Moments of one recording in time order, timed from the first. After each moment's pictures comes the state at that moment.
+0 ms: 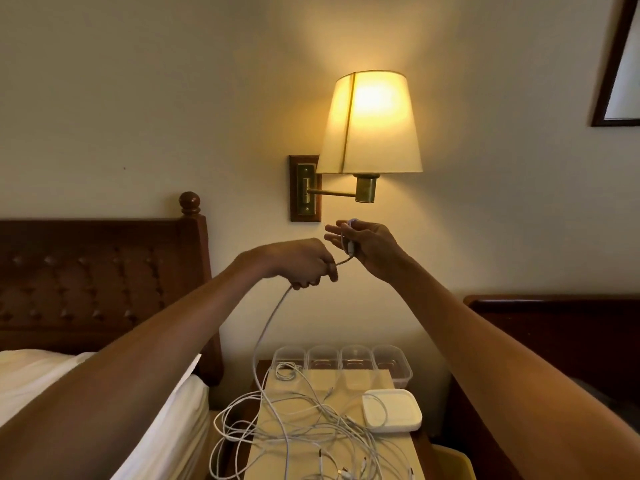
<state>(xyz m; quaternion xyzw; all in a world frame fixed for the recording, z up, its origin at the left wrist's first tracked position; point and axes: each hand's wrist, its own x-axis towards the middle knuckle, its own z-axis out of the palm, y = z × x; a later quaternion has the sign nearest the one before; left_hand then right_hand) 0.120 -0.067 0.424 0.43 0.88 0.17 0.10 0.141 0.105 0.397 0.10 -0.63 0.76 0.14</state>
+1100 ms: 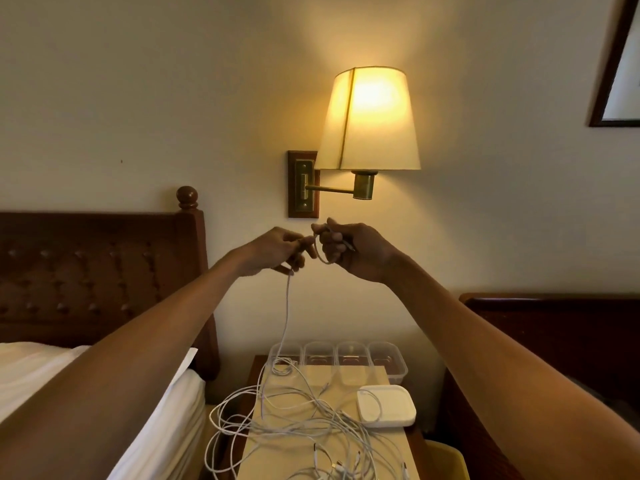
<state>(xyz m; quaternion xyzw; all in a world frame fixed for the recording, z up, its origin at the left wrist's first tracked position) 0.073 -0.095 0.402 0.38 0.80 0.45 0.11 0.168 0.086 0.405 0.13 -0.58 0.80 -0.05</state>
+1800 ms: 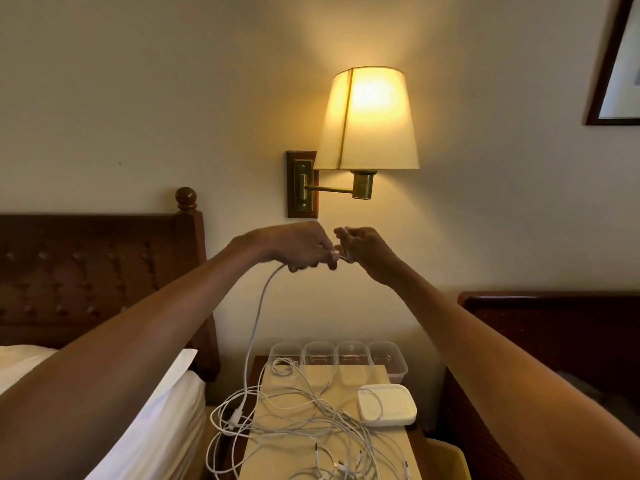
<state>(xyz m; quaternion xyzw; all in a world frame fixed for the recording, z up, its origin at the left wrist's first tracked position) 0.123 -0.072 0.439 0.47 0.86 0.19 0.08 0.139 0.107 0.382 0.02 -0.81 0.56 0.19</state>
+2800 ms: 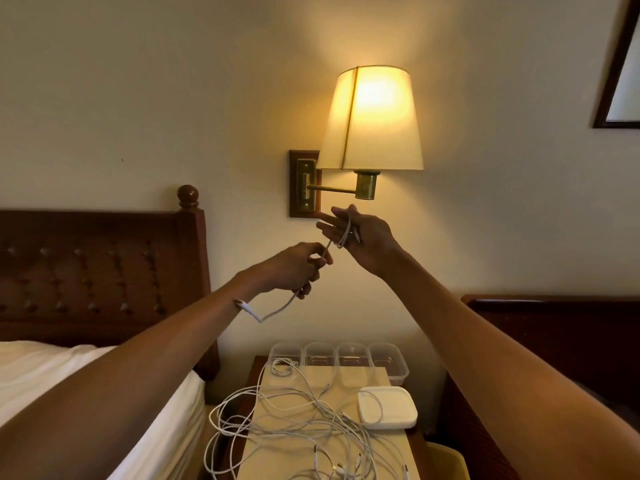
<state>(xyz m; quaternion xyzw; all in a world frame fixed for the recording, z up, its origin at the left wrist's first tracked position) 0.099 -0.072 0.385 0.38 0.86 0.34 0.09 0.145 0.091 0.404 0.11 -0.54 0.83 0.11</state>
